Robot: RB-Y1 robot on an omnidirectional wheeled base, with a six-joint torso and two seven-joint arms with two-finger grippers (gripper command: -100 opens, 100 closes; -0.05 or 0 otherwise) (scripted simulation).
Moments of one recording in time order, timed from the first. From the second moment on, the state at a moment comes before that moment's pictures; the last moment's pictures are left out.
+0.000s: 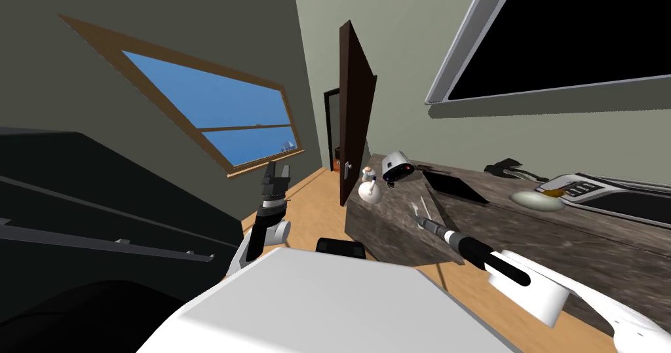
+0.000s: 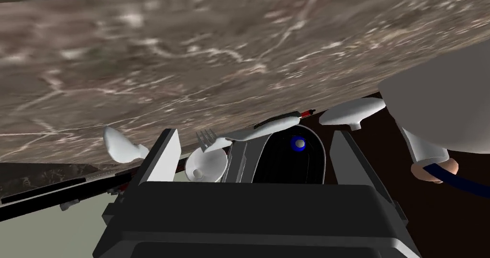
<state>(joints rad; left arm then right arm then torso) 0.49 0.03 0.06 -2.32 -0.07 -0.54 0.09 0.47 -1.28 0.27 -1.61 -0.21 -0.07 0.24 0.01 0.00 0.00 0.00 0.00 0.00</state>
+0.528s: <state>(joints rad) 0.49 0.03 0.06 -2.32 -0.07 -0.54 0.09 0.50 -1.43 0.33 -1.50 -0.25 -0.02 0.25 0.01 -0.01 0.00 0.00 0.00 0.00</state>
